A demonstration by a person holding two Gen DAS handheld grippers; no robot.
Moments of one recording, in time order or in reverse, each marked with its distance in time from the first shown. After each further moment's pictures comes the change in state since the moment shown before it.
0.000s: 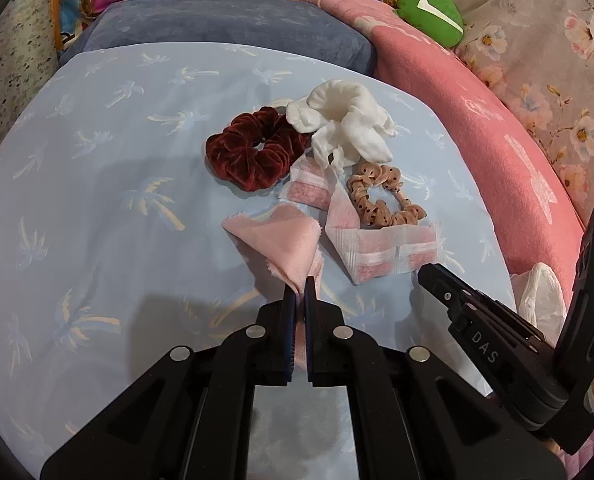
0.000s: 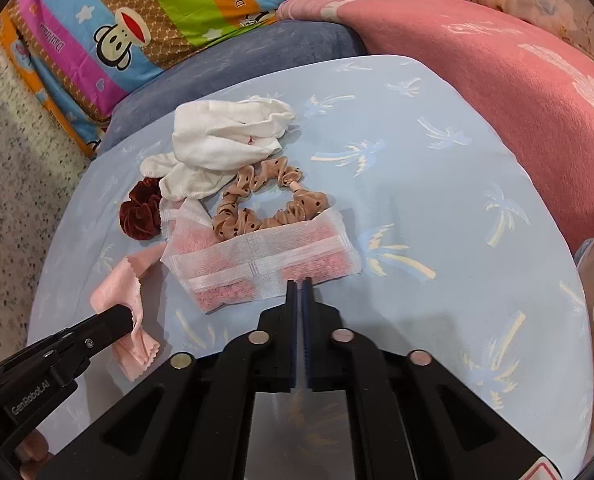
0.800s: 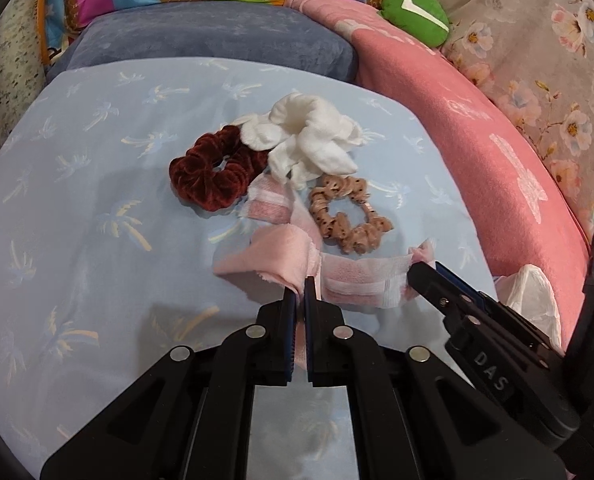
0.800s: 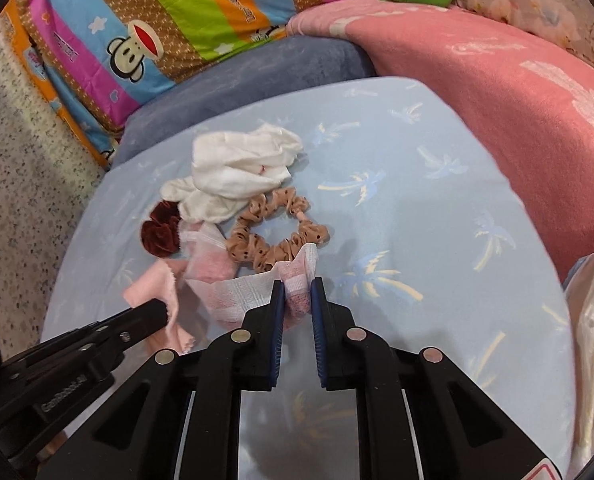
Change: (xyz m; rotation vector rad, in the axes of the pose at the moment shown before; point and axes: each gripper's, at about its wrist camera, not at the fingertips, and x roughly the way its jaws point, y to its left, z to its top) left arm -0.008 -0.029 0.006 0.038 -0.022 -0.020; right arm -0.040 0.003 0.010 -0.026 -0.070 0.043
